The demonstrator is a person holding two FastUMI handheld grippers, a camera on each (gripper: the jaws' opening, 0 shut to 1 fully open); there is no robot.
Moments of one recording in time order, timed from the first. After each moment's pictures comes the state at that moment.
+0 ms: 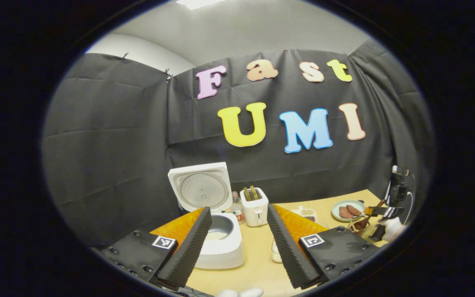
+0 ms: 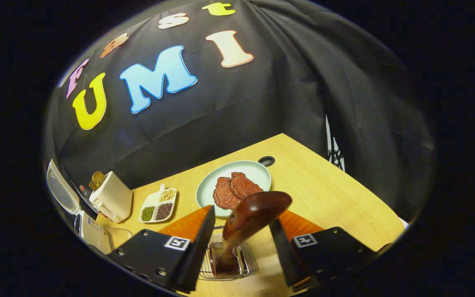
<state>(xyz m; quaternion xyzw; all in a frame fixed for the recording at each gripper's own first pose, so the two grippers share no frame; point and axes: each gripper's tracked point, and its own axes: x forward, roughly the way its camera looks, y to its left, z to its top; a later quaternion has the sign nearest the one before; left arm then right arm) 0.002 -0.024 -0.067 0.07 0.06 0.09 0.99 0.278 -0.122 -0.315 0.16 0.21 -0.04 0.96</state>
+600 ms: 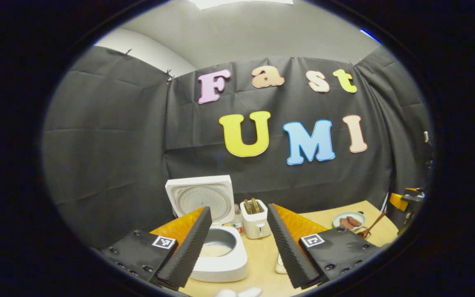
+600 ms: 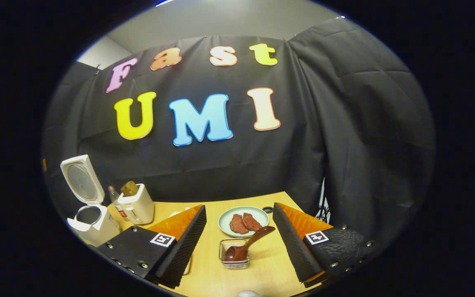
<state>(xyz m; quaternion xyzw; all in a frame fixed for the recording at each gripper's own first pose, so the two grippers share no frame) 0.055 0.020 -0.027 0.04 0.02 0.07 1.00 0.146 -0.082 -0.119 0.05 0.05 0.01 1.00</state>
